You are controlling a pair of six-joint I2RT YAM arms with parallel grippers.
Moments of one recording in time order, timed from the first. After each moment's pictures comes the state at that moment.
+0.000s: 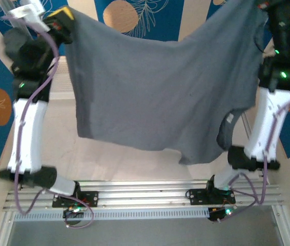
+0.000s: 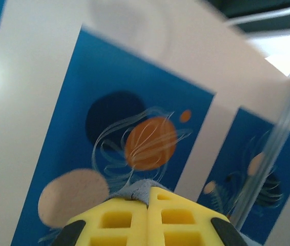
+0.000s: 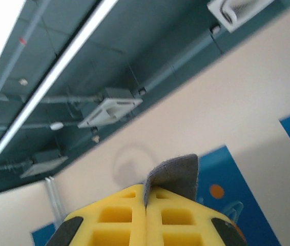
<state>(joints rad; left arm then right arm) -0.12 1.52 2.04 -0.21 0.25 -0.47 -0.15 1.70 2.54 -0.13 -0.39 0.85</state>
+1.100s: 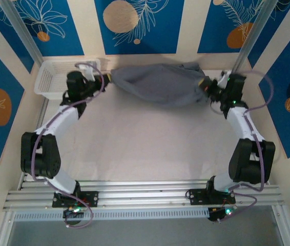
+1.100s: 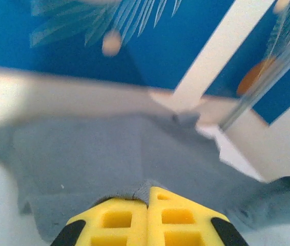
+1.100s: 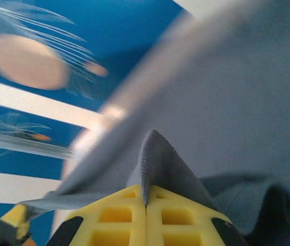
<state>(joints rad) -0.16 1.60 1.11 0.29 0.47 -0.40 -0.14 1.48 1.04 -0.05 -0.62 0.83</state>
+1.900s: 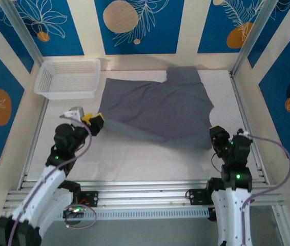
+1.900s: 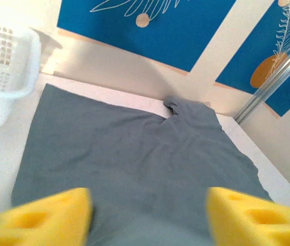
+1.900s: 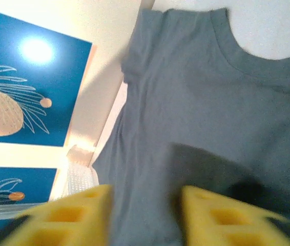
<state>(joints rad) -0.25 0.65 0.39 0.11 0.16 -0.44 -0.16 0.26 0.48 -0.60 -0.21 1.09</state>
